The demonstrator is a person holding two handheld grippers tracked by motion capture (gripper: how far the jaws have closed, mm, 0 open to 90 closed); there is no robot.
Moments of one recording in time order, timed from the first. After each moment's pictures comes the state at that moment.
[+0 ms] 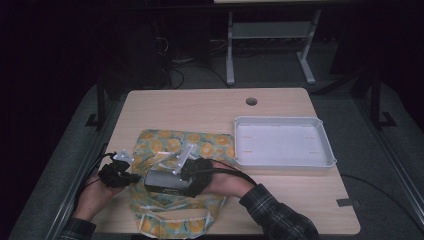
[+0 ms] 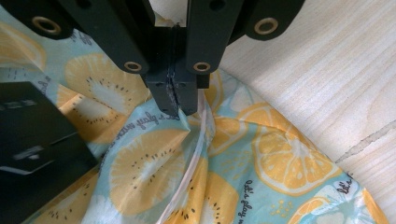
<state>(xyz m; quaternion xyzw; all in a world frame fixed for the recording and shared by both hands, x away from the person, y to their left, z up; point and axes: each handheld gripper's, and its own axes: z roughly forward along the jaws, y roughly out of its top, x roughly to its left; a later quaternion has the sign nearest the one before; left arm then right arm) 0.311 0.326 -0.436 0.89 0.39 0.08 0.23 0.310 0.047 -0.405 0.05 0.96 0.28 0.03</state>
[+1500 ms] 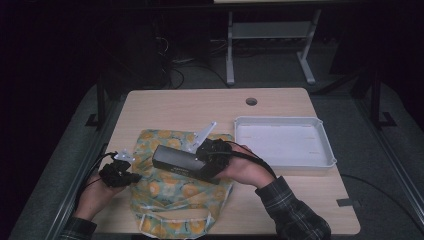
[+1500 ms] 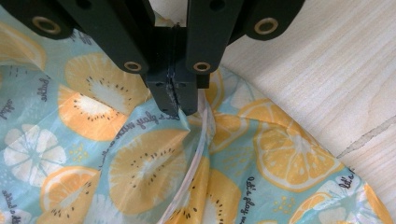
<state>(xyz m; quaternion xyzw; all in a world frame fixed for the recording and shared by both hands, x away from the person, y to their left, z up) 0.311 0.323 -0.436 0.89 0.39 0.08 0.23 0.317 -0.001 -0.340 0.11 0.94 0.32 0.05</state>
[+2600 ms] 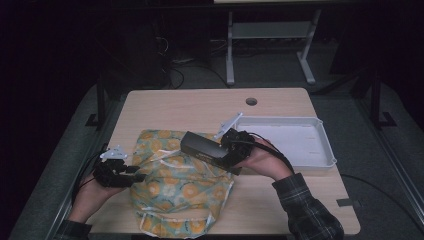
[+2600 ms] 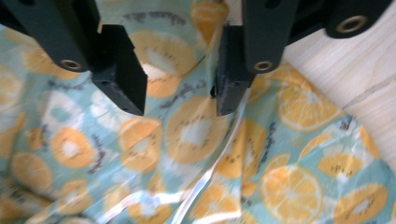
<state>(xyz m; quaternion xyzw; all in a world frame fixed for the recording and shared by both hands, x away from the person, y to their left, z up) 0.296 0.324 -0.404 0.86 0.37 0.08 0.33 0.349 -0.057 -0.354 0.19 0.93 0.30 0.07</state>
